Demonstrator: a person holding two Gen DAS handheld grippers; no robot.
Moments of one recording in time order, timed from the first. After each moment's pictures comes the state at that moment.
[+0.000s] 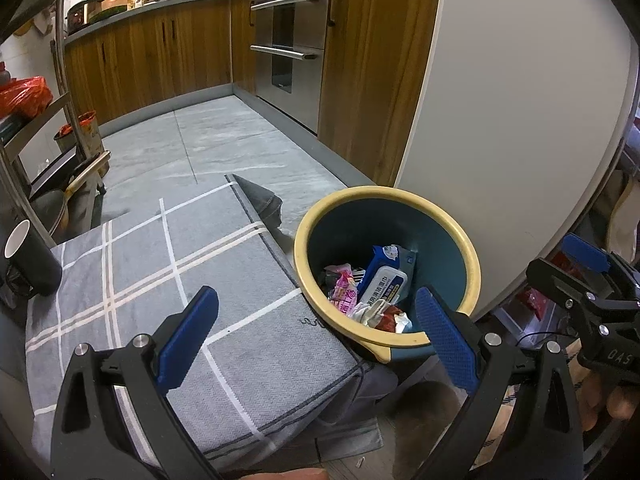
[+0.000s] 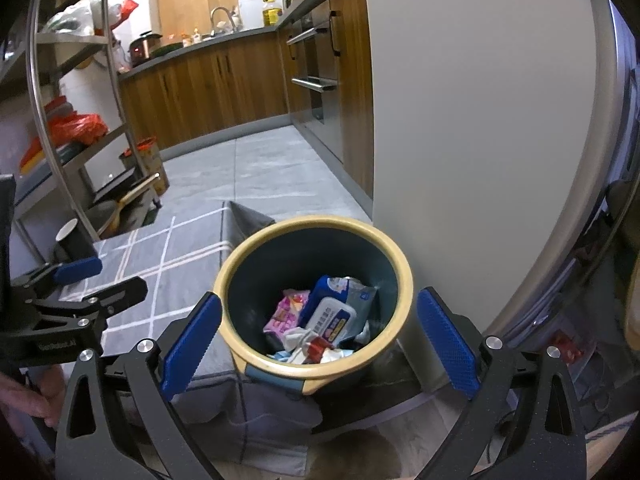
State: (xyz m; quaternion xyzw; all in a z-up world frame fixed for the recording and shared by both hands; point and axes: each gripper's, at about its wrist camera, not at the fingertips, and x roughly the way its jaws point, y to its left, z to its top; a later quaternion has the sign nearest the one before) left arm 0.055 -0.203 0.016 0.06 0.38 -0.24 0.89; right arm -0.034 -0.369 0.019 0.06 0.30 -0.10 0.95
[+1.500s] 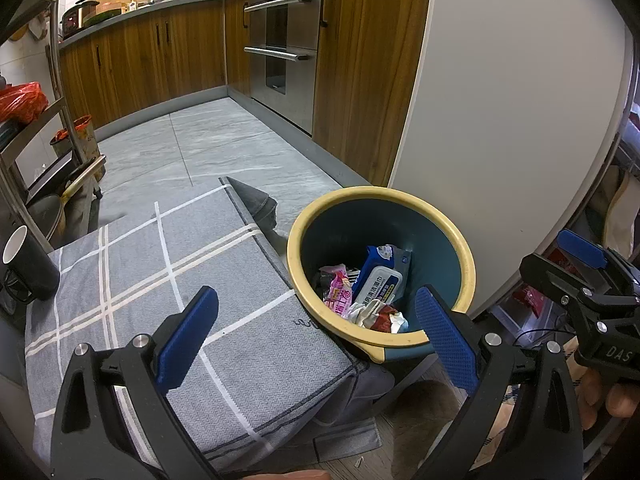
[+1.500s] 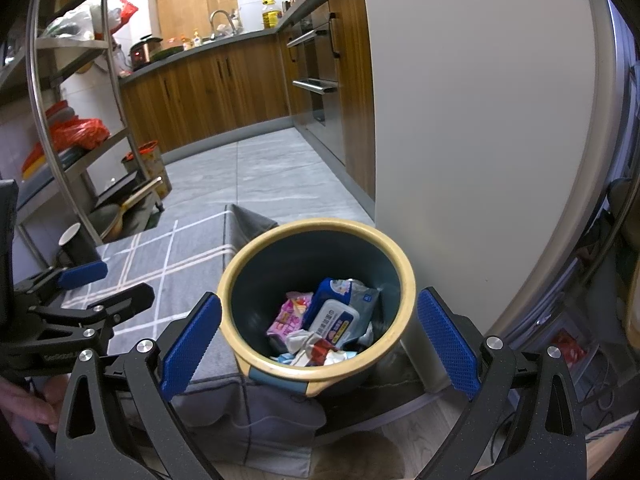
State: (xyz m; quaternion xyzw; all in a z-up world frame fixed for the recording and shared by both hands) left arm 0.052 -0.208 0.018 0.07 0.38 -0.25 0.89; right arm -0.035 -0.366 0.022 0.06 0.30 -0.10 0.95
